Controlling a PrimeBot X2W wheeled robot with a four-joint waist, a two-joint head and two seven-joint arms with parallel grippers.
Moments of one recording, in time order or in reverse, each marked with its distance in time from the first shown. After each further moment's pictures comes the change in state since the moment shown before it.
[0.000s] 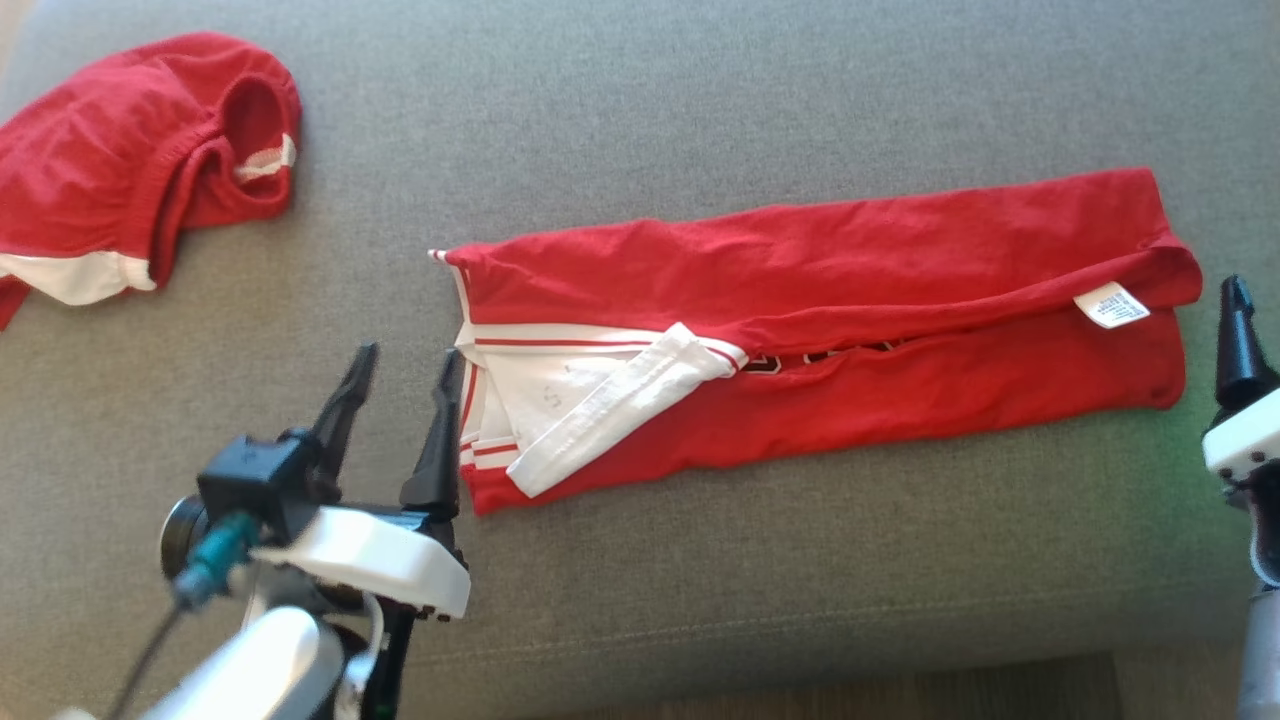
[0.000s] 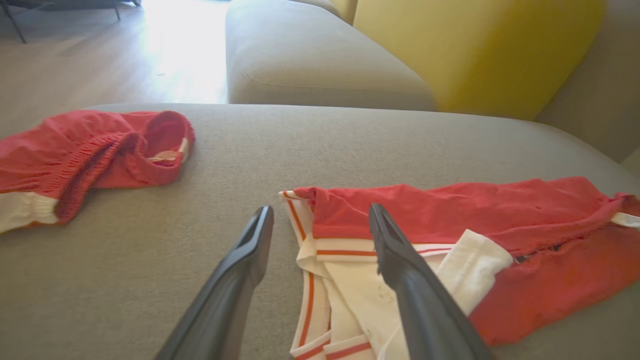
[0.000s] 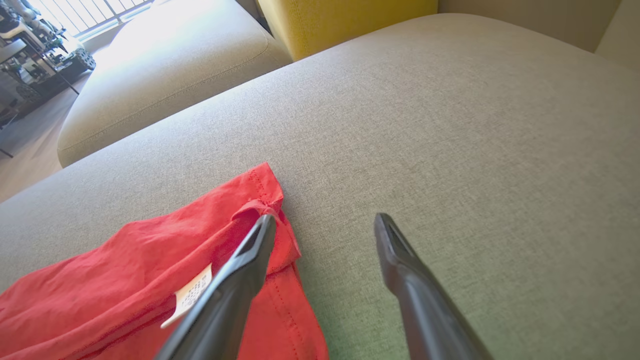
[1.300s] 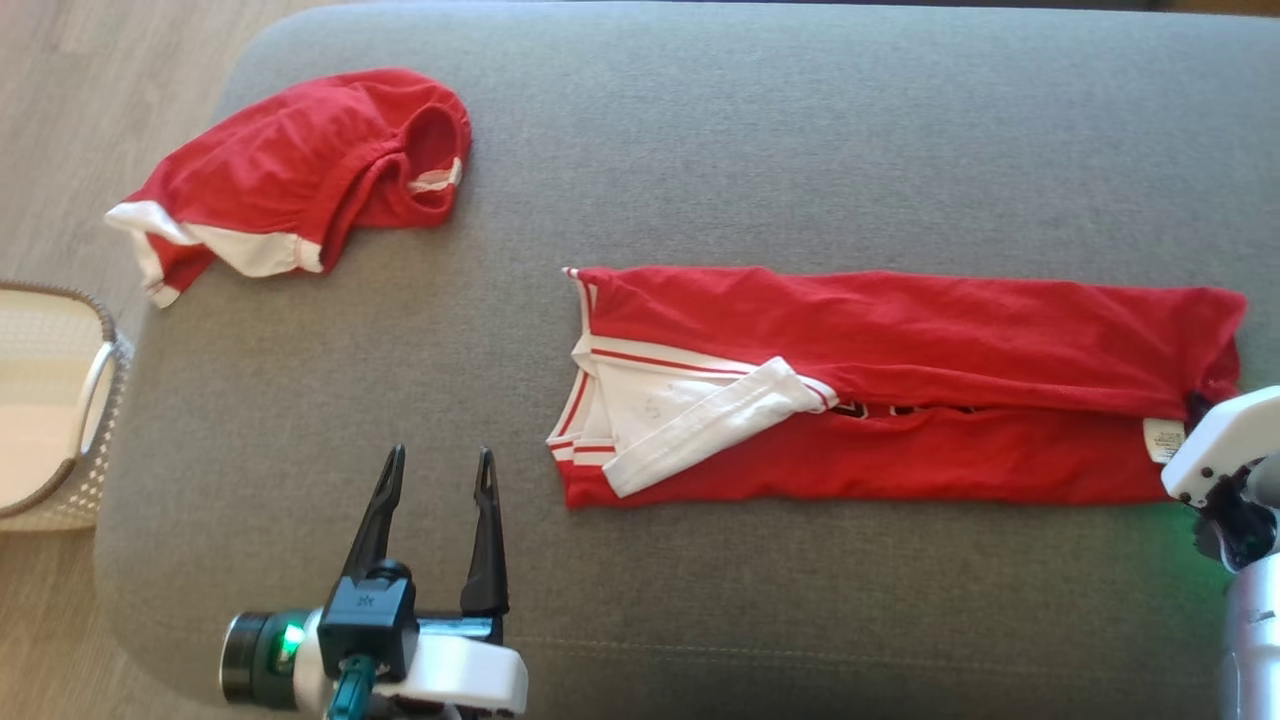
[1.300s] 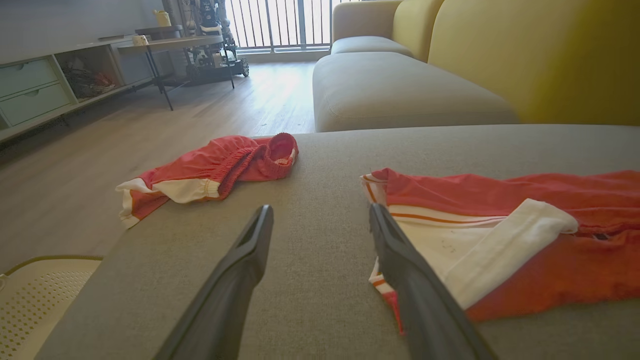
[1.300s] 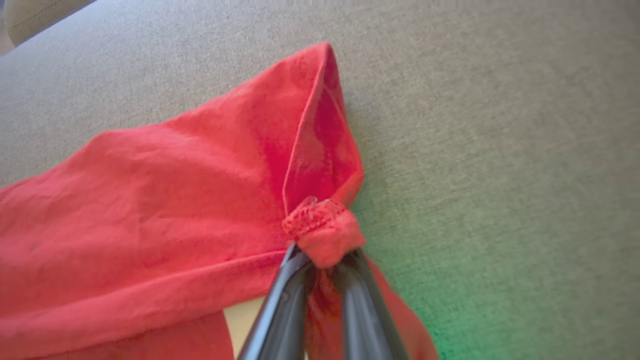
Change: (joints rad) left arm 0.319 -0.362 0.286 0.113 0.603 -0.077 -0.003; right arm -0.187 -0.005 -0.145 0.473 -0.283 0.000 0.119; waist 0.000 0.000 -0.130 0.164
